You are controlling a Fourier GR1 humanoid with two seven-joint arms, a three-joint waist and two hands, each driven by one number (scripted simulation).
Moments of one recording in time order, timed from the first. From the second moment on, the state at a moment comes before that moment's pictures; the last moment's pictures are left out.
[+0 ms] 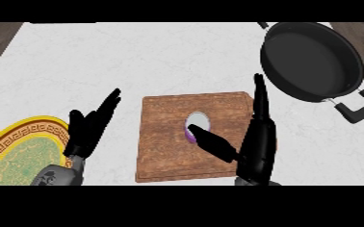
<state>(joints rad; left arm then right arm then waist) -0.11 0.31 -0.26 -1.37 0.21 0.04 0.11 -0.15 0.00 0.55 -1.82 1.00 -0.70 0.93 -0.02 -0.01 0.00</state>
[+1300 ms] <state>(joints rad) -0.13 0.26 -0.22 -1.34 0.16 -0.01 0.11 -0.07 -0.01 0.69 -1.78 0.93 -0.61 1.09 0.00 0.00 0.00</state>
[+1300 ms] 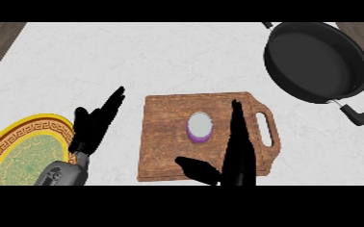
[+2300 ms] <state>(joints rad) -0.11 0.22 -0.19 -1.38 0.12 -0.05 0.13 -0.10 0.00 0.66 -1.50 0.23 -0.99 0.47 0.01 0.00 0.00</state>
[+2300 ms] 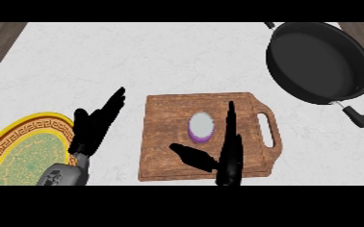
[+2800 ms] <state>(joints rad) -0.09 0.21 -0.16 -1.38 0.10 -0.07 0.13 -0.14 -0.01 0.70 -1.33 -0.02 -1.03 0.10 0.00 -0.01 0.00</state>
